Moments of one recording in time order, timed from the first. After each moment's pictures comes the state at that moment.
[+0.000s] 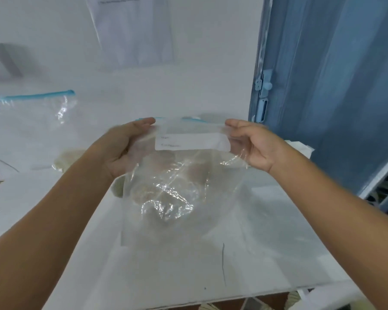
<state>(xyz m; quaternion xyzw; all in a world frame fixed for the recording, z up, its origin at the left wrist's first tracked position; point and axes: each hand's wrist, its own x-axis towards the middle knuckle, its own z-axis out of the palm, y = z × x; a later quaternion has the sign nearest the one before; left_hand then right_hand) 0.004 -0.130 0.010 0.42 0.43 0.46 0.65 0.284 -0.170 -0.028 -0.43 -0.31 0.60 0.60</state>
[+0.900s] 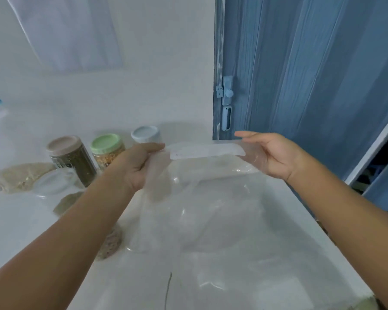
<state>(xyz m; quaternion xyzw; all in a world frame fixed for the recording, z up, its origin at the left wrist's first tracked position) 0.158 -0.093 -0.037 0.33 0.45 0.36 0.75 0.448 -0.172 -0.050 -0.43 -0.27 0.64 0.58</state>
